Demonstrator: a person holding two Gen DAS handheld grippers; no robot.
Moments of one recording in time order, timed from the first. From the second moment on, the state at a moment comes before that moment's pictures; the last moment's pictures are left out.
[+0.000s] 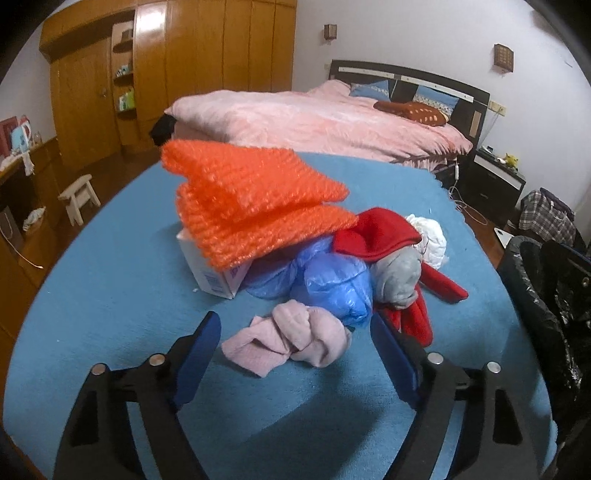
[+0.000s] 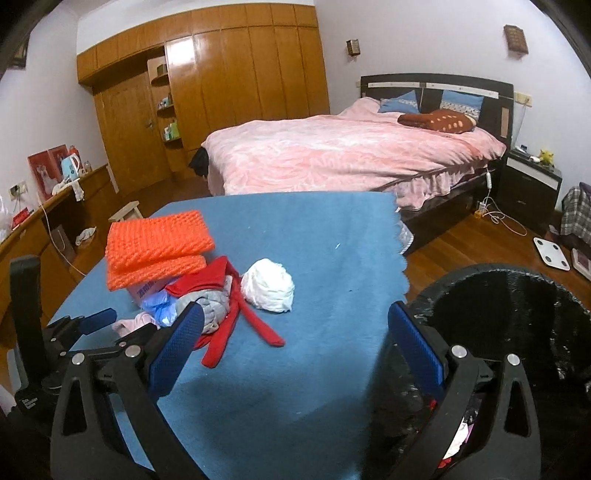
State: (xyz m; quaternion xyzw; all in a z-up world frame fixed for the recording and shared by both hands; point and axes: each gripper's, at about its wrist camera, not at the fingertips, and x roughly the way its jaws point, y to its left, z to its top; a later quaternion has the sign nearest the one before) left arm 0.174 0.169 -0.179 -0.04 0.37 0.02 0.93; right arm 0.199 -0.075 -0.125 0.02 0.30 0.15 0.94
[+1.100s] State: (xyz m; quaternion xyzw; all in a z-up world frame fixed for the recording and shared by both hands) left arm 0.163 0.194 -0.160 -0.05 0.35 0.01 0.94; right arm 0.218 -0.018 -0.155 0.00 0.33 0.19 0.92
